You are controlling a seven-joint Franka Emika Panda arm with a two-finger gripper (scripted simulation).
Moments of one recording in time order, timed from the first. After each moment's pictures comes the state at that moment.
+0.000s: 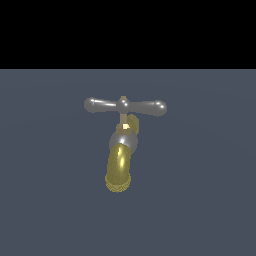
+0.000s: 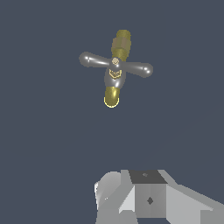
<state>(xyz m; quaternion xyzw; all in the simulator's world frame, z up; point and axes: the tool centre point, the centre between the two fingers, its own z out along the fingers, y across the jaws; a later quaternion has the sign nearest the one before) -0.258 -0.013 0.468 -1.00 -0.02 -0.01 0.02</state>
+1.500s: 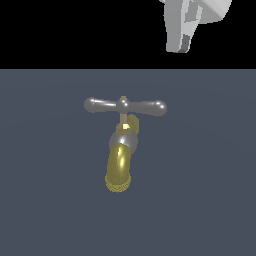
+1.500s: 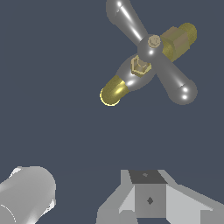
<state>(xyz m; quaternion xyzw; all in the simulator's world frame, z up) -0.207 -0.064 0.322 -0.93 -0.37 0.00 0.01</state>
